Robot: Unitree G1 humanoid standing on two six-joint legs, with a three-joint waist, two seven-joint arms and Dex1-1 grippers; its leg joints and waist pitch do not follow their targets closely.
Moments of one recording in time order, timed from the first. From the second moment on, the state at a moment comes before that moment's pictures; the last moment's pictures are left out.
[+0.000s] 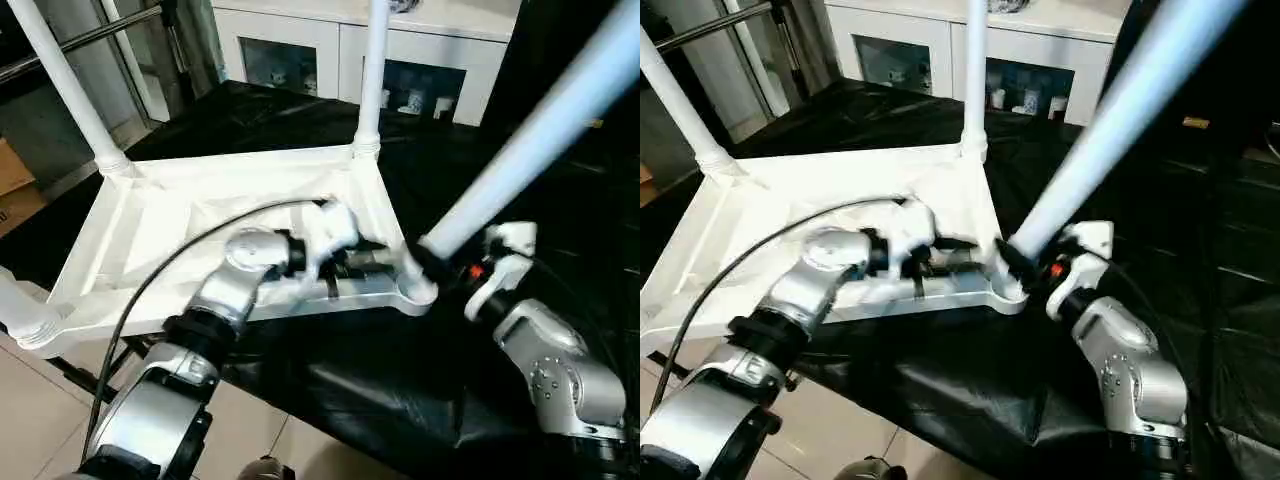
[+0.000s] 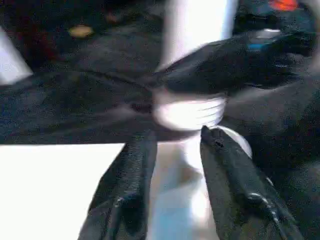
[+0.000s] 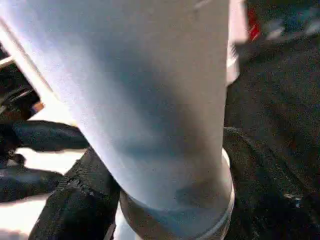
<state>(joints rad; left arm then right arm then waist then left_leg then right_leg) -0.73 0.15 -0.17 0.69 -0.05 -0.13 -0.96 -0.21 -0.16 -0.22 -0.06 0.41 0.46 0.49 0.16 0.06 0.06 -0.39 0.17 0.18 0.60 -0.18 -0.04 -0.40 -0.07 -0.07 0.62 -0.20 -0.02</state>
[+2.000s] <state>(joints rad) 0.01 0.06 -0.02 -0.15 -0.01 0.21 -0.28 0.07 -0.06 -0.17 -0.14 0.22 0.30 0.19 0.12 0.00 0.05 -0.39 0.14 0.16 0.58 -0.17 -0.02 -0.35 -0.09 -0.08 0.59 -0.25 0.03</state>
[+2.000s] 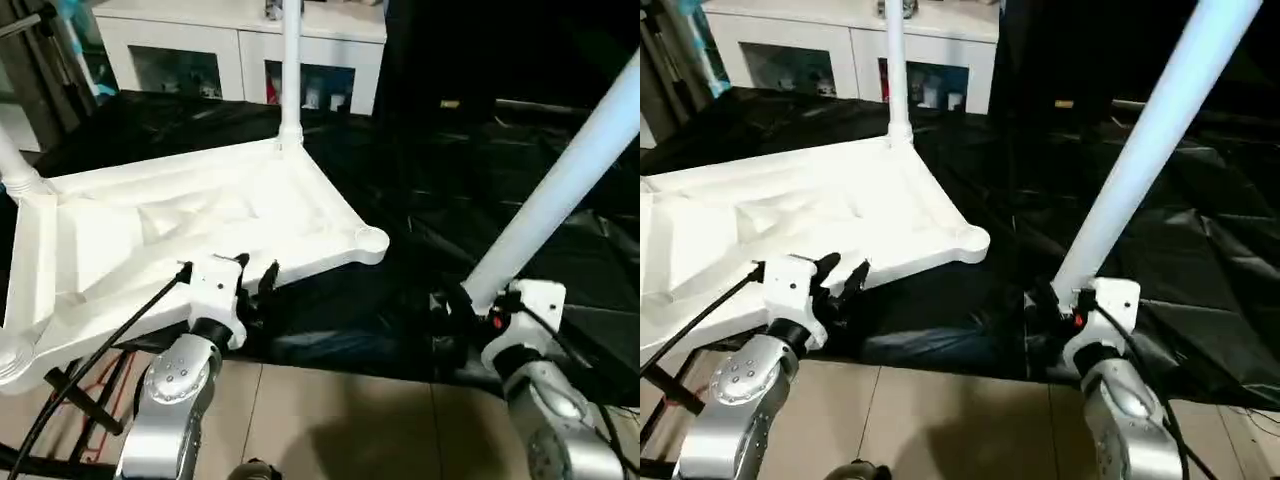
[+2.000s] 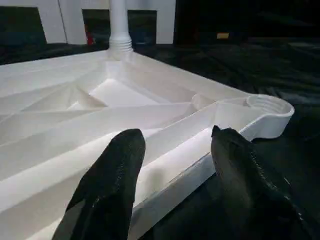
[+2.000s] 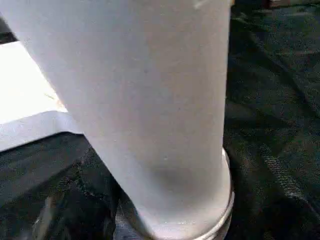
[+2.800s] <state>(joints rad) 0.03 0.09 -0.05 -0.18 -0.02 0.19 -0.28 0.12 -0.15 -0.17 -0.24 0.31 0.38 0.28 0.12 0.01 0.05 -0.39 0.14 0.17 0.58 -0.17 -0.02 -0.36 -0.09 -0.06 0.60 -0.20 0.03</state>
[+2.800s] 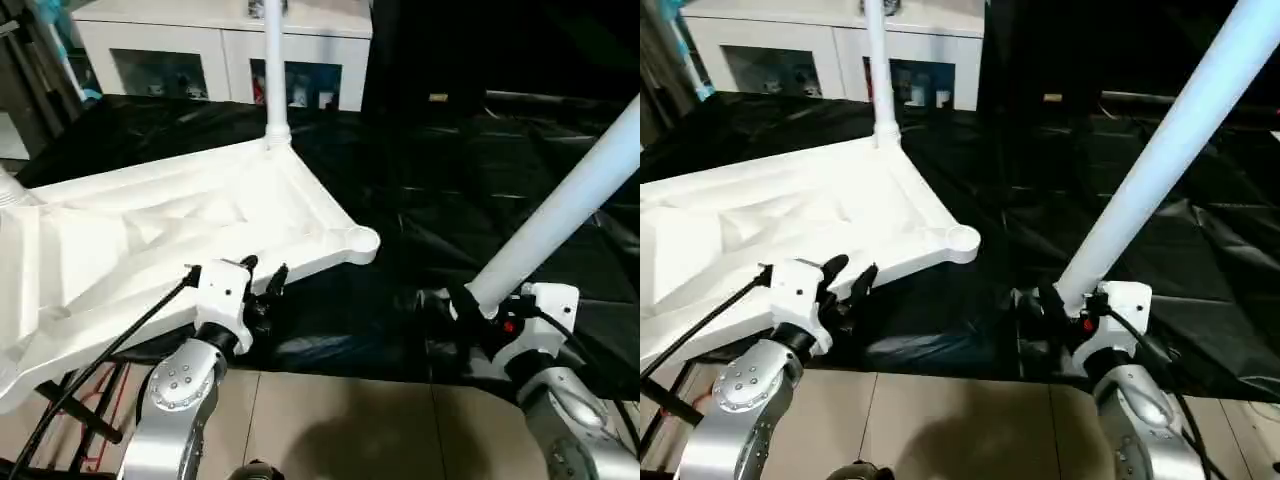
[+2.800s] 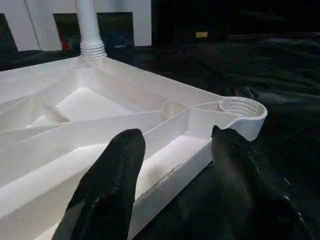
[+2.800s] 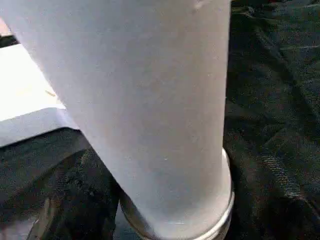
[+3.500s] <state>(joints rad) 0.07 0.06 0.07 -0.21 -0.06 0.15 -0.16 0.12 -0.09 -0.14 -0.29 0.30 0.32 0.23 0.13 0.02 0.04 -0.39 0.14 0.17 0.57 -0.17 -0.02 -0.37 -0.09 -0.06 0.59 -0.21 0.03</state>
